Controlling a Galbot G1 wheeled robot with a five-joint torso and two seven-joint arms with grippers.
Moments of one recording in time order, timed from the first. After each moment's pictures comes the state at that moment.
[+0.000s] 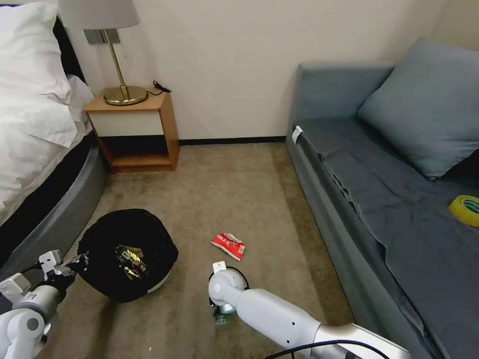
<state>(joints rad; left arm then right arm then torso) 1.43 -1.18 -1.01 -1.74 -0.84 0.46 0.14 -0.60 1.46 -0.61 1.19 1.42 -0.74 0.93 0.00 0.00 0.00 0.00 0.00</state>
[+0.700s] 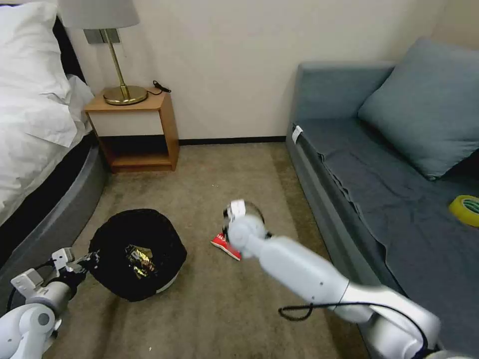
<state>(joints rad) 1.41 -1.19 -0.96 -1.75 -0.85 0.49 0.13 -0.33 1.32 -0.47 1.44 1.23 -0.64 0.85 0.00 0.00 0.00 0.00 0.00</state>
